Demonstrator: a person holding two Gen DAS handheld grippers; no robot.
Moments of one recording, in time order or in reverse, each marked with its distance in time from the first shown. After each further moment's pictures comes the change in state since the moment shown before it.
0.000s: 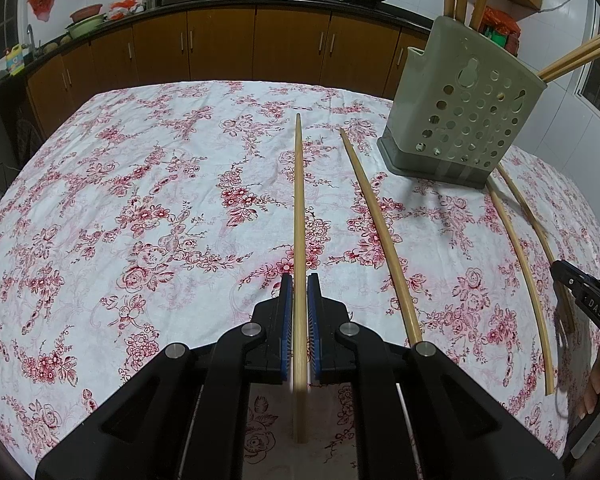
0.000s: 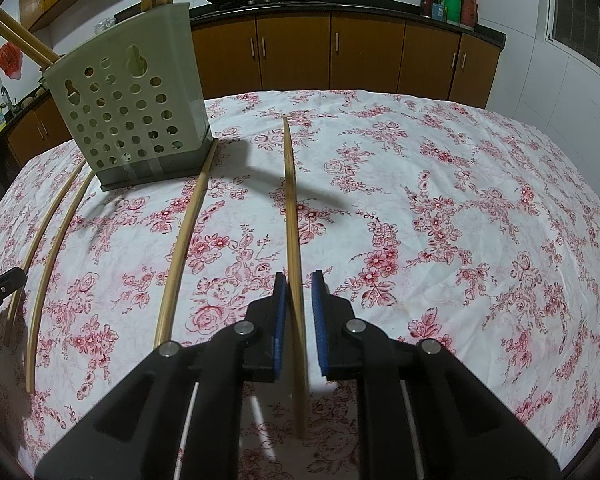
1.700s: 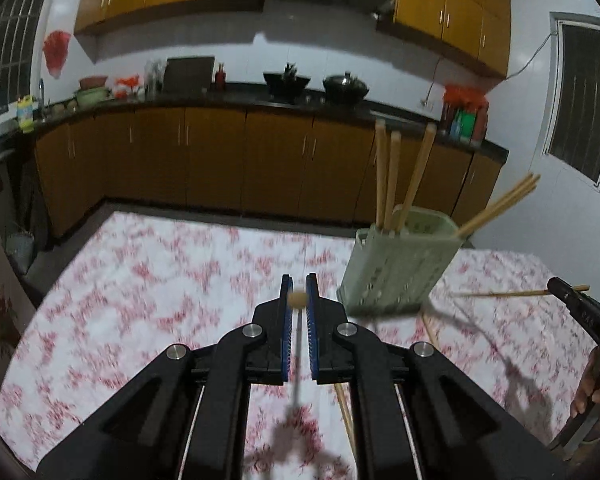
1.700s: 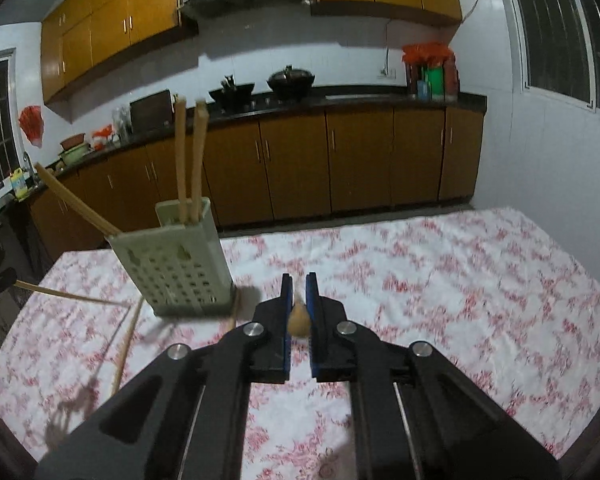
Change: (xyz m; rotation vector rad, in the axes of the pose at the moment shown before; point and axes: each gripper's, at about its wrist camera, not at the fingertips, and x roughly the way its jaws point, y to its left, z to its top) left arm -0.126 0.003 0.066 0.009 -0.351 -0.061; right arm -0.121 -0.024 0.054 0.052 -0.346 0.055
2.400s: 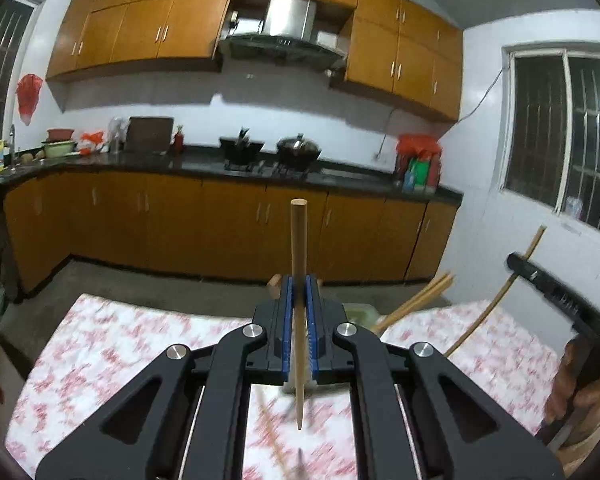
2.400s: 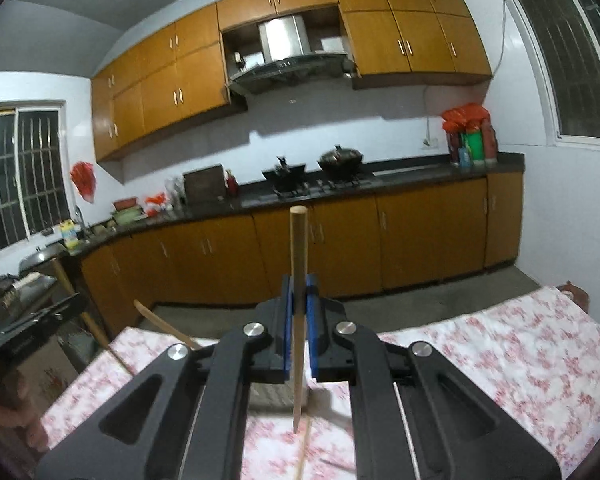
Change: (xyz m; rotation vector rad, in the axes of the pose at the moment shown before) left arm -0.045 -0.047 0.071 0.038 -0.226 -0.168; right arm -0.068 0.037 0.093 0.008 -0.267 0.204
